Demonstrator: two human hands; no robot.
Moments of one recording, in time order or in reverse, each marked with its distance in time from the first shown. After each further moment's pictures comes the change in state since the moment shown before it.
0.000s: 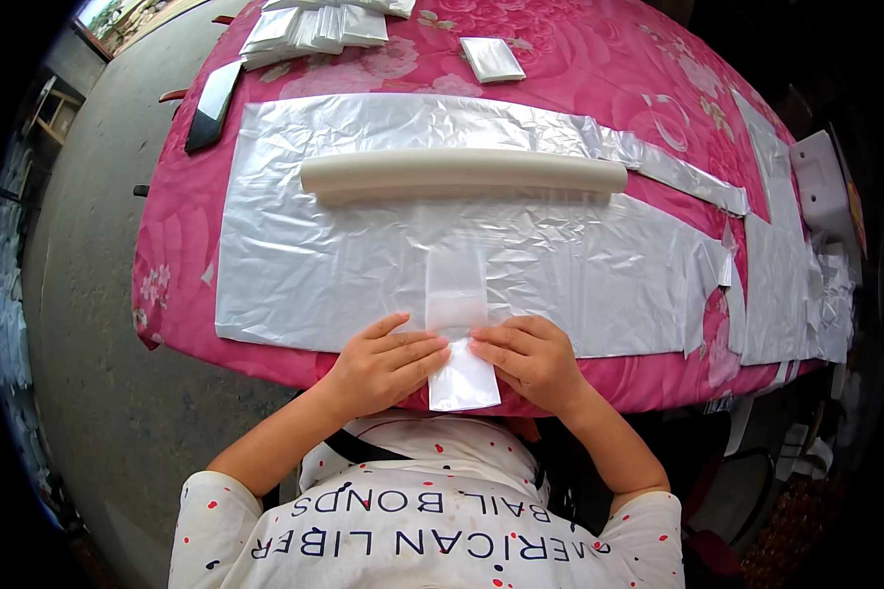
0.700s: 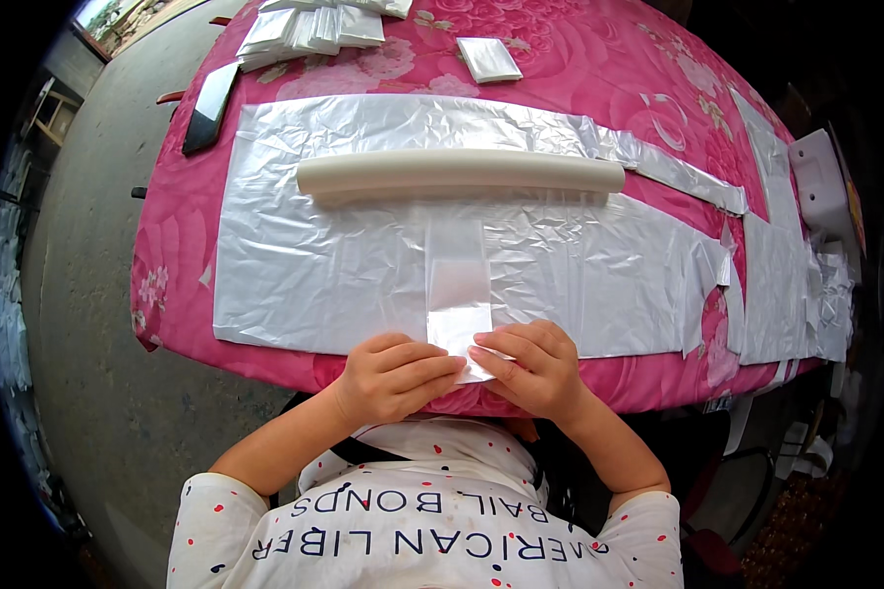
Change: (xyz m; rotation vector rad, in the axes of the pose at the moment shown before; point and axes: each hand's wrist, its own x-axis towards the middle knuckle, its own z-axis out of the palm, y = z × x) left_hand 0.019 0.010 -0.001 0.015 0.215 0.172; right_hand 0.008 -0.012 -0.008 -0.132 0.147 -0.120
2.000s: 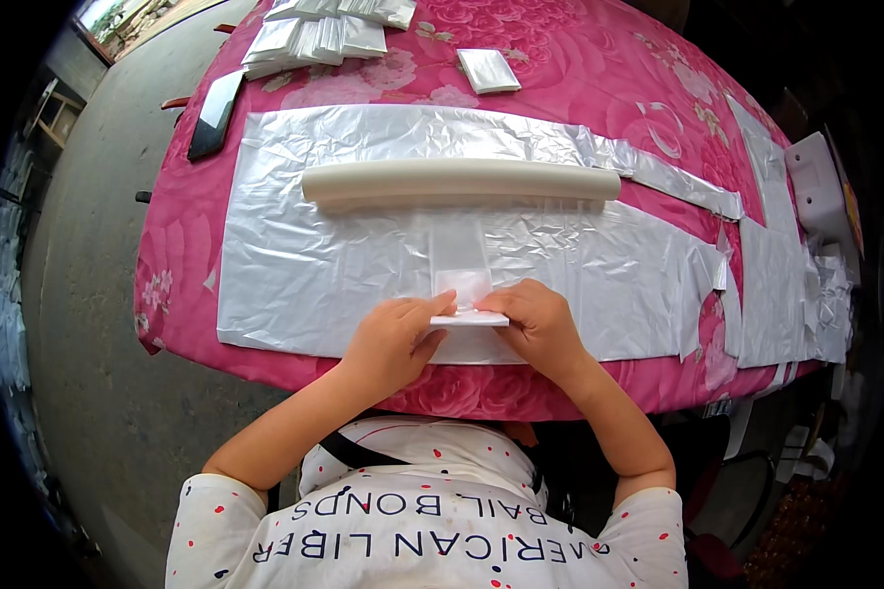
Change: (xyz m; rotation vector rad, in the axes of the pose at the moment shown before) left_hand 0.009 -0.014 0.006 -0.218 -0.263 -0.645; right_hand 0.012 0.036 0.012 0.305 -0.136 0.403
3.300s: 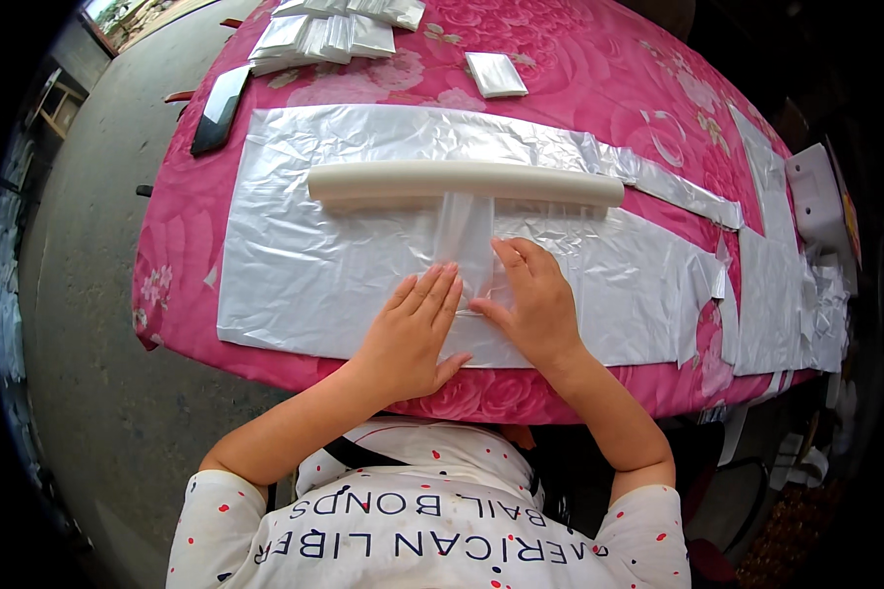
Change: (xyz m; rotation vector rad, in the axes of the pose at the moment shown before) left_hand 0.006 0.003 0.007 0.421 -0.137 0.118; right_hand 0.028 -0.015 0.001 -0.346 0.014 0.110
